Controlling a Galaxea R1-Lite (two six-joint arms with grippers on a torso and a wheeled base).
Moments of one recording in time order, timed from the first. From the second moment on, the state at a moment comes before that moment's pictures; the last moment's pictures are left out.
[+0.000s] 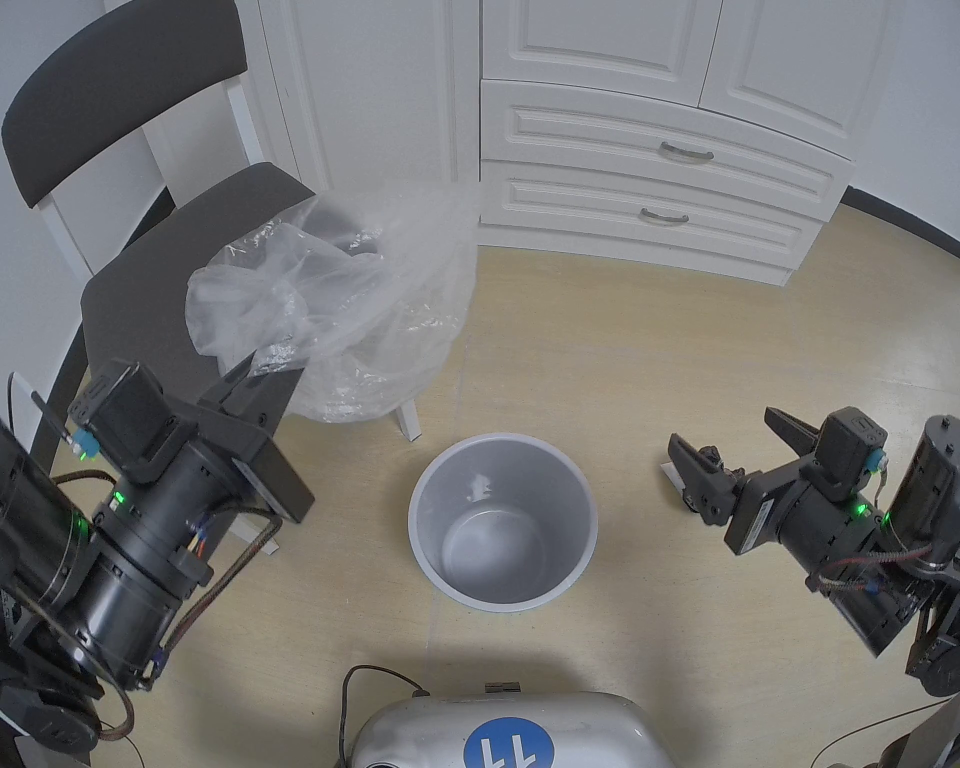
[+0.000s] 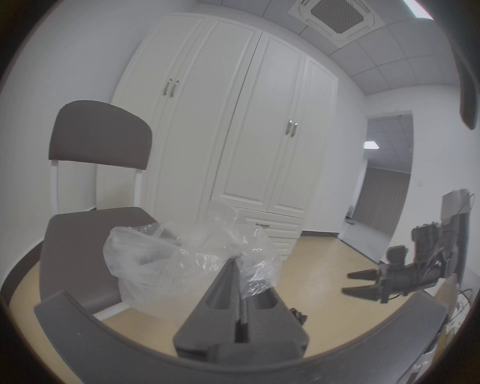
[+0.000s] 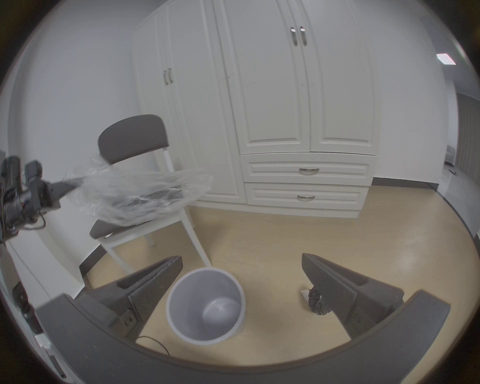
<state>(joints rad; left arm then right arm) -0.78 1.46 -0.38 -1.40 0.32 0.04 0.77 1.47 -0.41 -1.08 -0.51 0.00</state>
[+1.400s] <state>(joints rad) -1.10 1.29 -0.31 -1.40 0.32 0.09 0.69 1.64 -0.34 -1.10 -0.53 -0.01</state>
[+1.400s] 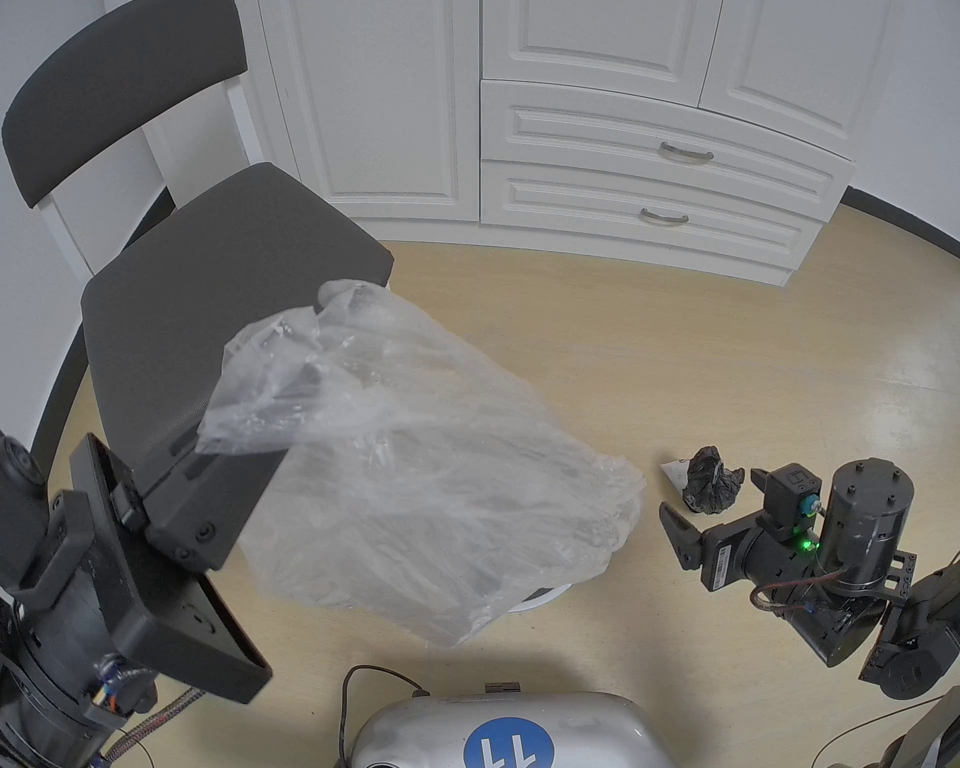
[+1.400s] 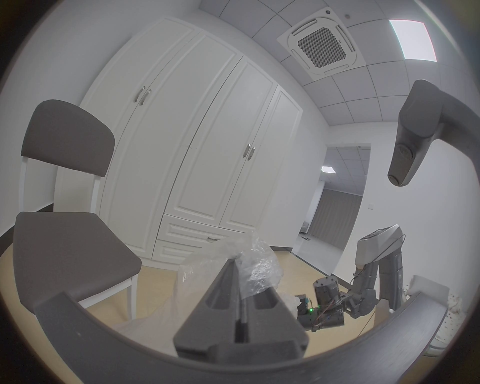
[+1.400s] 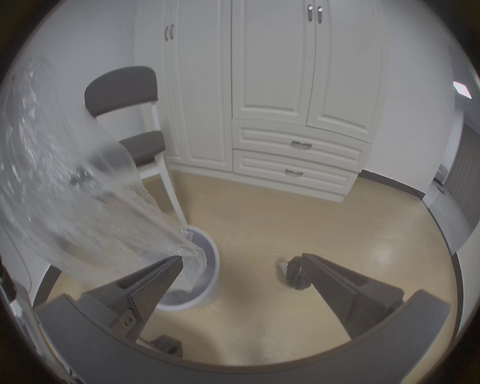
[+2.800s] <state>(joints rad) -1.15 1.22 -0.30 -1.40 0.32 0.13 0.68 1.87 -0.58 -1.07 -0.35 0.39</state>
